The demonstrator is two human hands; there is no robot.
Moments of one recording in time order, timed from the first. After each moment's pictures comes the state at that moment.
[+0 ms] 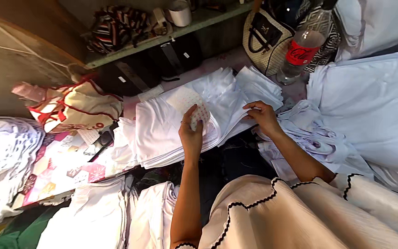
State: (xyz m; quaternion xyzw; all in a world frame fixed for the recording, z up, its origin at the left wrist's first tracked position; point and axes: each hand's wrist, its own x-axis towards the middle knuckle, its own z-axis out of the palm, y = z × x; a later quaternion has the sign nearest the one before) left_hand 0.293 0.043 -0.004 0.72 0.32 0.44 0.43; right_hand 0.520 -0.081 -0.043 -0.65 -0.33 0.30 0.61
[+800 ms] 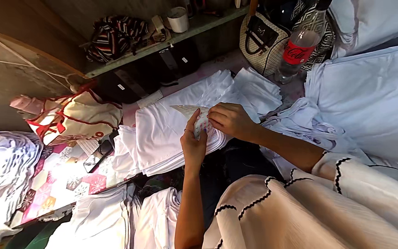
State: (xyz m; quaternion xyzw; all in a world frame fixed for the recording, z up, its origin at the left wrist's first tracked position) left_hand 0.284 0.030 0.010 0.76 0.27 0.42 0.42; right_hand 0.458 -0.028 0.019 -0.53 -0.73 -0.15 0.40
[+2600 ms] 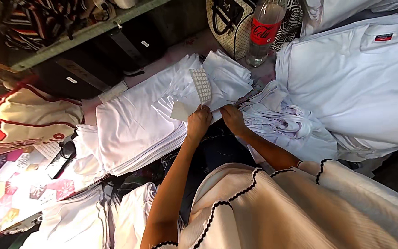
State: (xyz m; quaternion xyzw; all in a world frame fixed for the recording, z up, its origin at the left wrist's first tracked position) left_hand 0.392 0.013 -0.075 0.94 0.23 0.14 0.20; right_hand 0.529 -0.100 -0.184 -0.71 -0.55 -0.22 0.38
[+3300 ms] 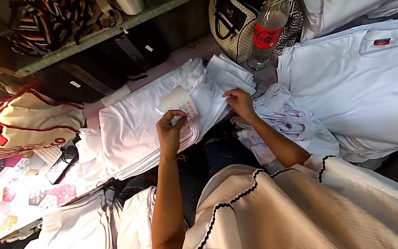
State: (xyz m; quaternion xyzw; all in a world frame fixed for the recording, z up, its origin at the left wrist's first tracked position) left_hand 0.317 0.048 -0.017 0.72 0.27 0.34 0.54; right_hand 0.555 -0.084 -0.067 -0.75 -0.39 0.16 0.52
